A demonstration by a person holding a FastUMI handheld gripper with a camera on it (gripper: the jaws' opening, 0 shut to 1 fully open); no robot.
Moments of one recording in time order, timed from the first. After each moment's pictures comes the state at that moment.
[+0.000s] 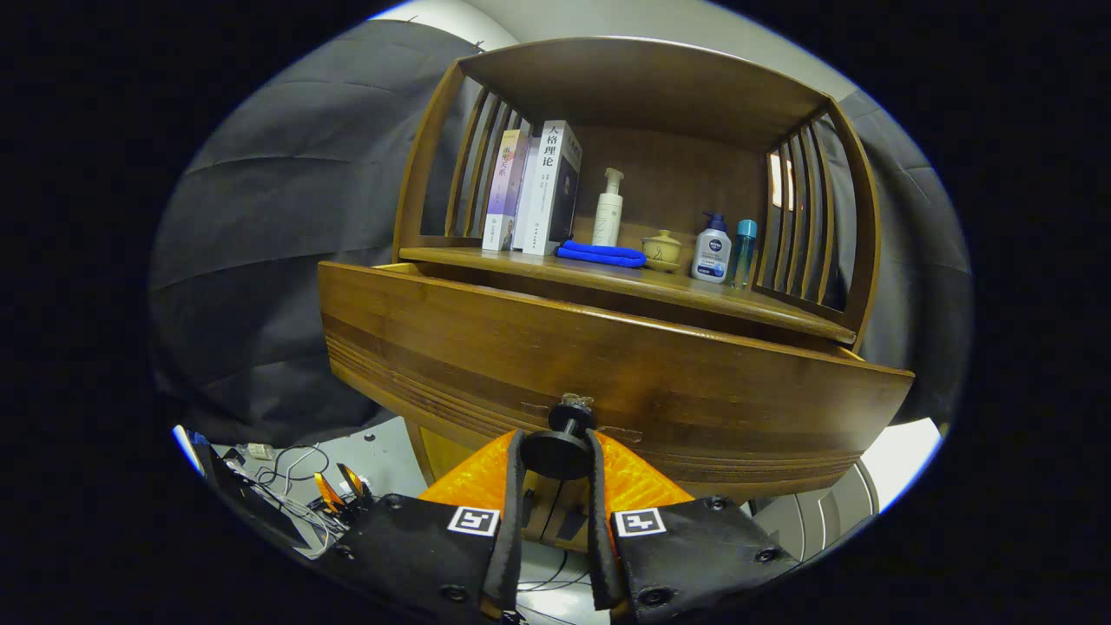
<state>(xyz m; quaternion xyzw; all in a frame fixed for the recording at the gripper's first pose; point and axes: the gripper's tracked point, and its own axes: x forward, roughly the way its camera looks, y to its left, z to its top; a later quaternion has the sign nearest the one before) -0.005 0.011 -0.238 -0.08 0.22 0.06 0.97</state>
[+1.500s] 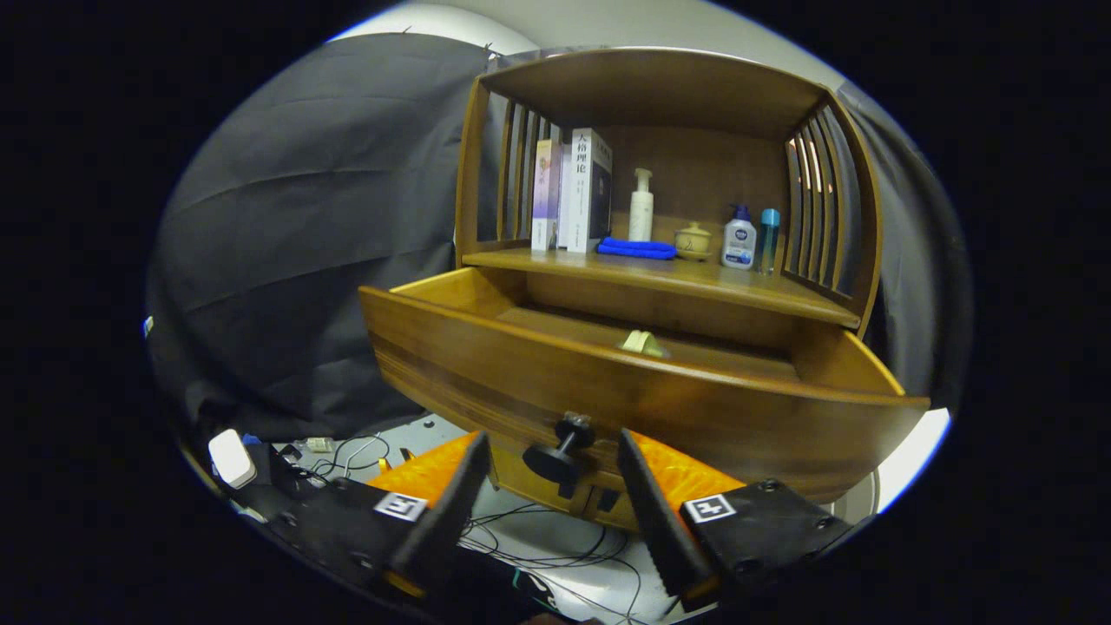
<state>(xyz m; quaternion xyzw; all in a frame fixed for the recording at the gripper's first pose) -0.070 0.013 -0.191 -0.05 0.24 0.14 0.96</state>
